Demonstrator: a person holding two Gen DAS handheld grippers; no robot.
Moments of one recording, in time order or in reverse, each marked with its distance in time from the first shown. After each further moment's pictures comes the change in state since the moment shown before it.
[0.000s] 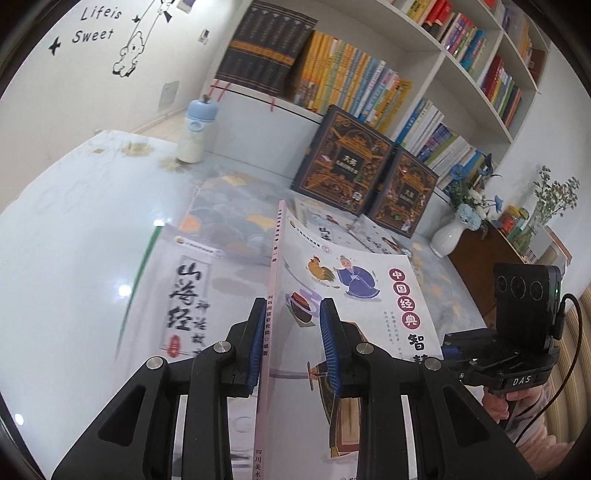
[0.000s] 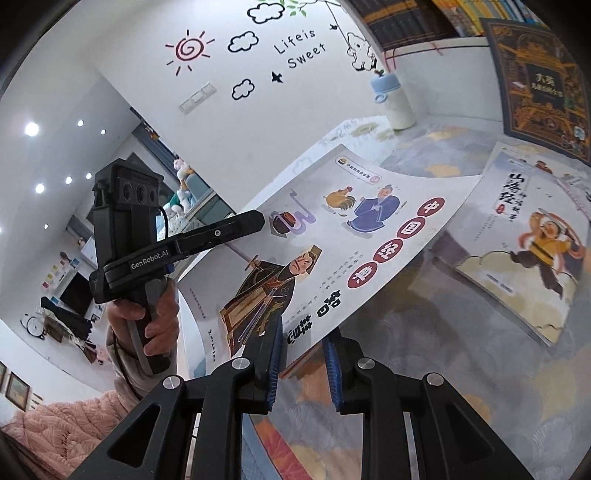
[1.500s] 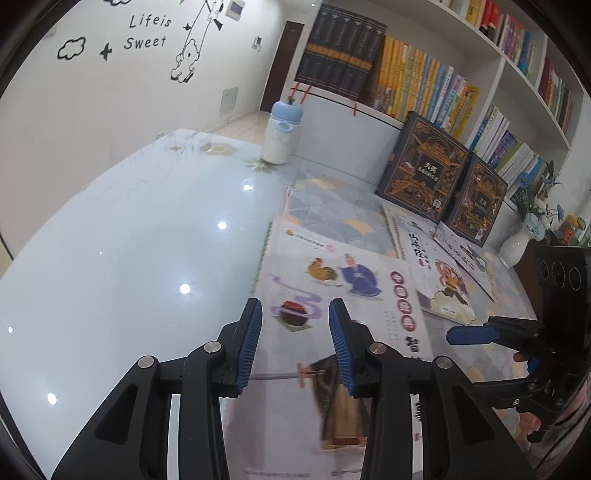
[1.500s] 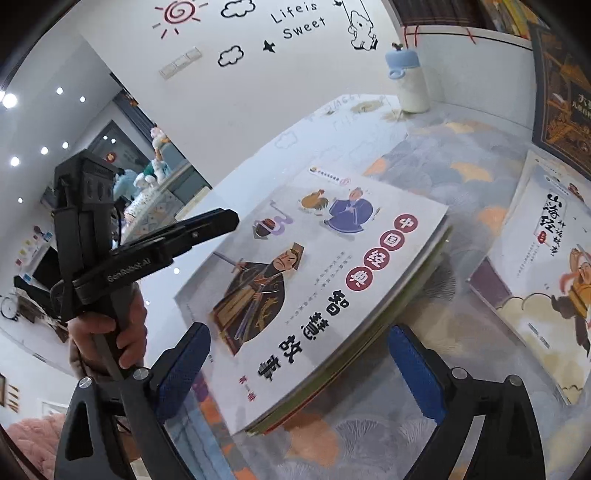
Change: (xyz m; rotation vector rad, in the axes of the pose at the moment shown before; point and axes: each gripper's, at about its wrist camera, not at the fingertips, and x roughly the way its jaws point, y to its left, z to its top) left arm -0.006 0.051 -0.003 -0.030 -0.027 0.260; right arm 0.063 0.020 0.031 -0.042 0.098 -0.108
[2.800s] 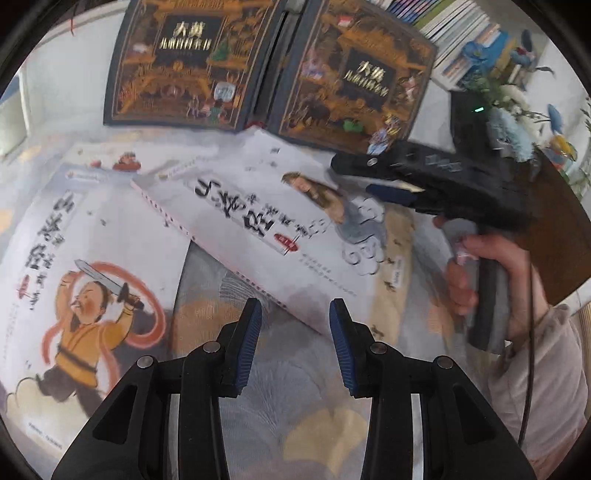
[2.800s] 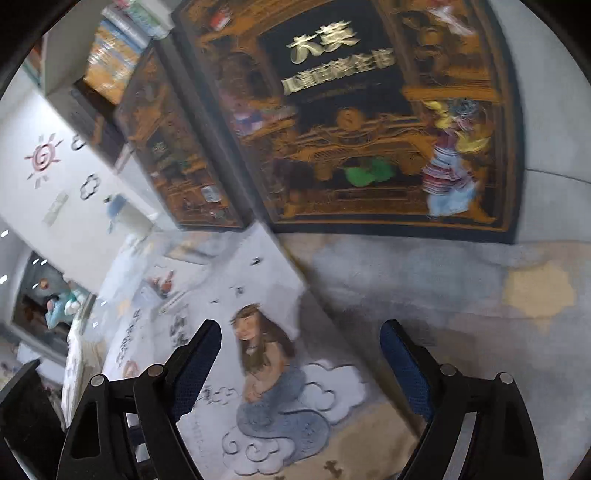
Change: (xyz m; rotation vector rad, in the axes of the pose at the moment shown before) left arm 0.253 -0.379 -0.016 0.148 0.285 -0.175; right arm -0.187 -0.445 0.001 0.374 -0.203 -0.200
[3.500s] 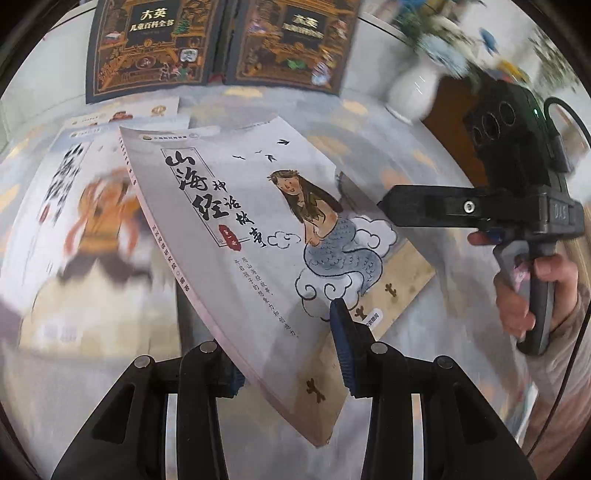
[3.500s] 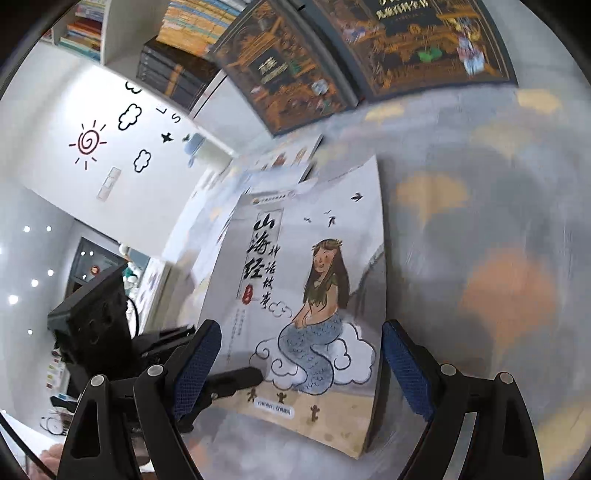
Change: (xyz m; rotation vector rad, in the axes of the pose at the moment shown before) left arm -0.067 0.006 -0.081 0.220 0.169 -0.099; right arm -0.056 0.085 -0.152 0.068 0.097 0.193
